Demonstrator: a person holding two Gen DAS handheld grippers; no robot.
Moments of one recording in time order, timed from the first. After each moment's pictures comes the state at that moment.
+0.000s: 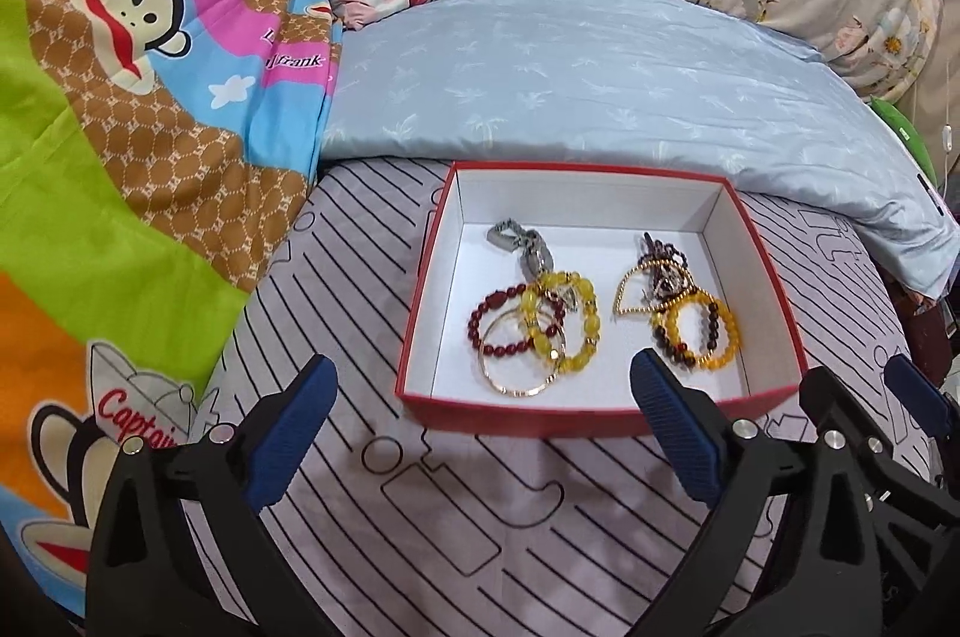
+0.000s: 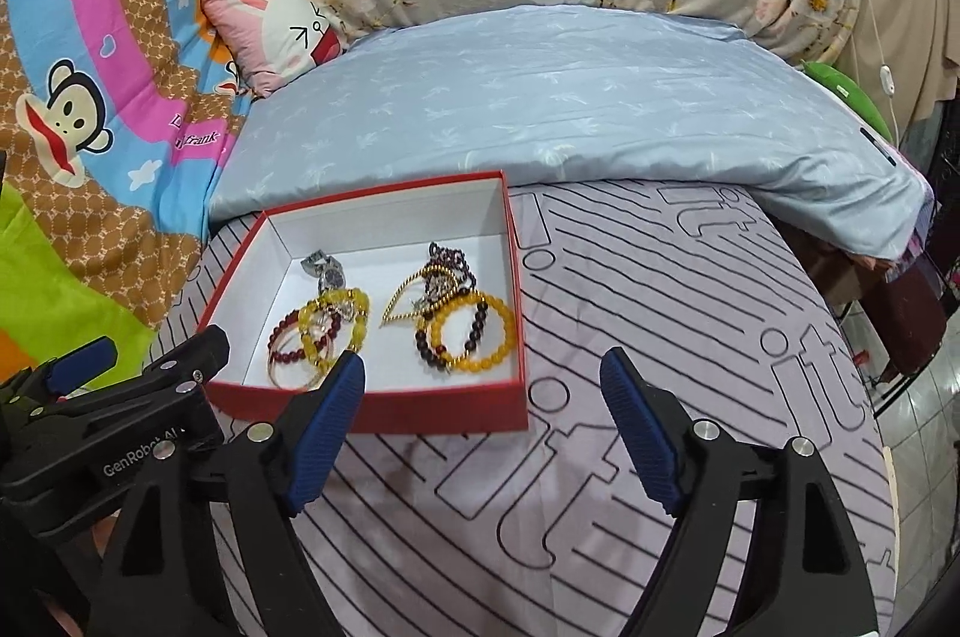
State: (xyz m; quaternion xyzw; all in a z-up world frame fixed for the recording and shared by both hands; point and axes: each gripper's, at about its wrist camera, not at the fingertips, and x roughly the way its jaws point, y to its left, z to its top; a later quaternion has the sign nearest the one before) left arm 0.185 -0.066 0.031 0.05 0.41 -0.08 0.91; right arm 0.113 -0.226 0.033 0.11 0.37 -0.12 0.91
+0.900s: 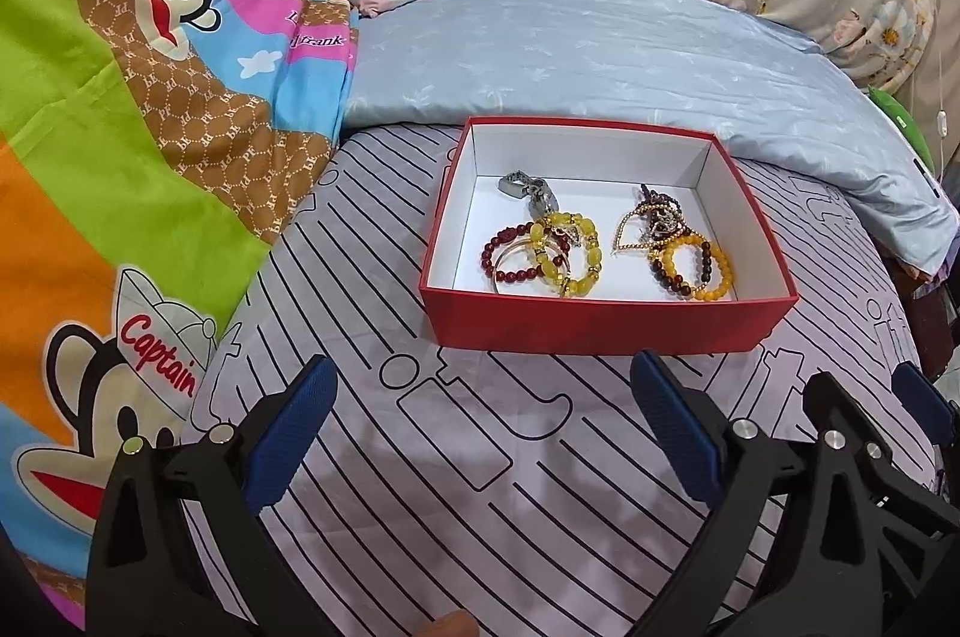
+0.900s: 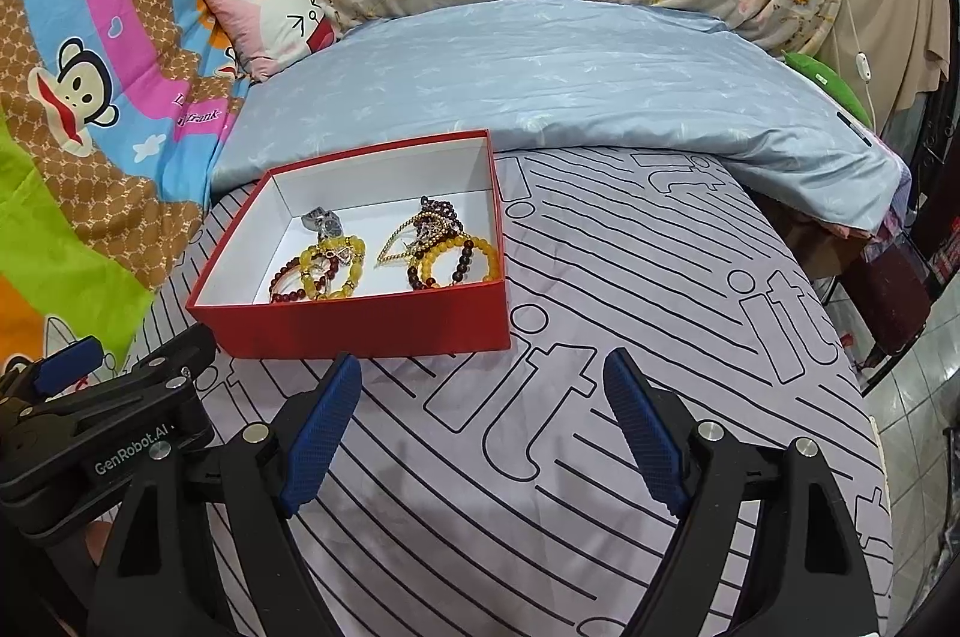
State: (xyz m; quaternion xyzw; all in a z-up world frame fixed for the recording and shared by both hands) left arm 0.139 -0.053 0.026 0.05 0.41 -0.07 0.91; right arm 0.068 -0.214 0.025 0.10 0.38 -0.14 0.91
